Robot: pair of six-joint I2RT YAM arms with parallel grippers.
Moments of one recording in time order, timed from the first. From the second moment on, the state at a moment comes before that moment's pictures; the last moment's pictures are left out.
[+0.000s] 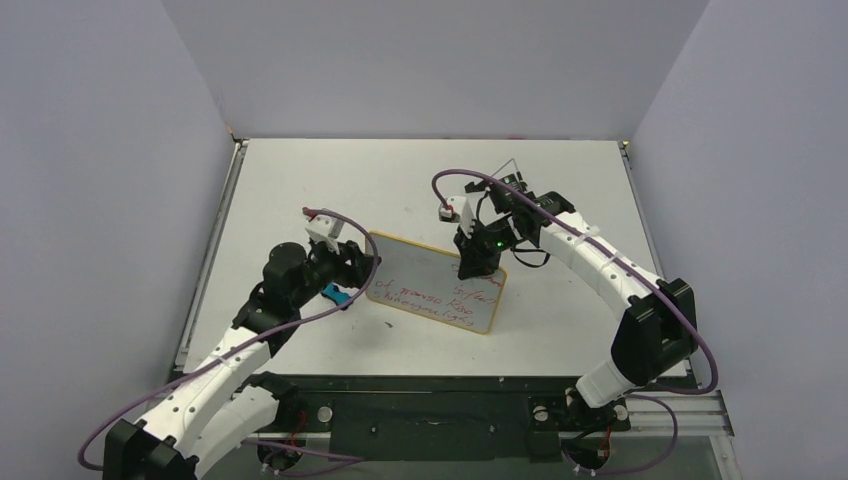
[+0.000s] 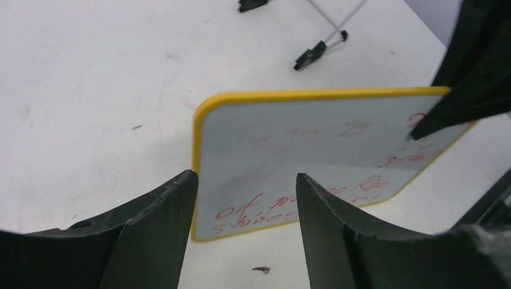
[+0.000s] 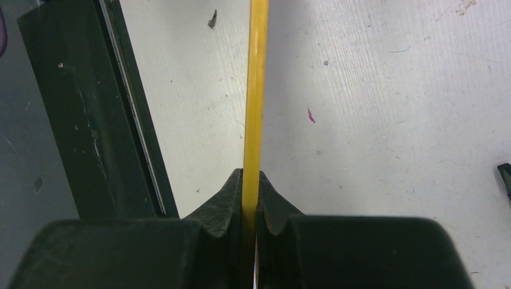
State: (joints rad) left arm -0.45 0.83 0.54 0.02 0.11 -0.32; right arm 0.51 1.55 1.31 -0.88 -0.68 -0.52
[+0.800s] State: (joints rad) left arm -0.45 1.27 1.08 -0.55 0.86 0.60; right arm 0.54 1.52 1.32 -0.97 -0.65 -0.70
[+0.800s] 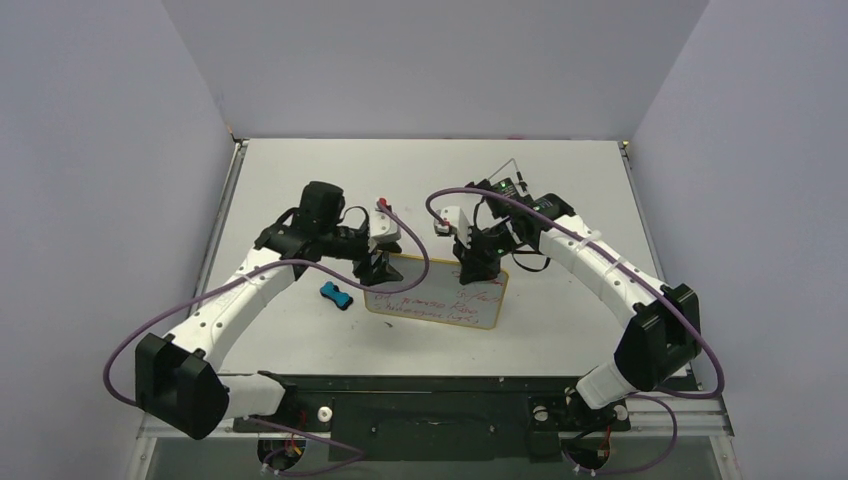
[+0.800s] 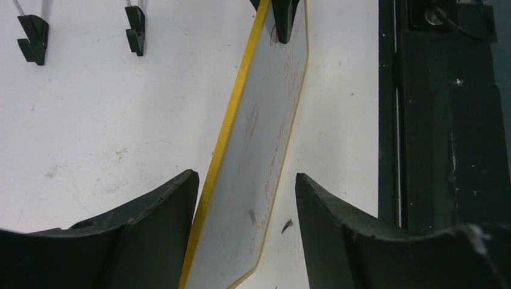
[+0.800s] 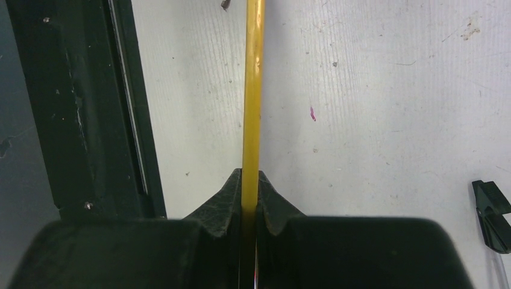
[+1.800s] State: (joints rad) left arm -0.52 1.31 1.05 -0.50 0.75 0.60; right arm 0.43 1.50 1.32 -1.01 -0.67 -0.86
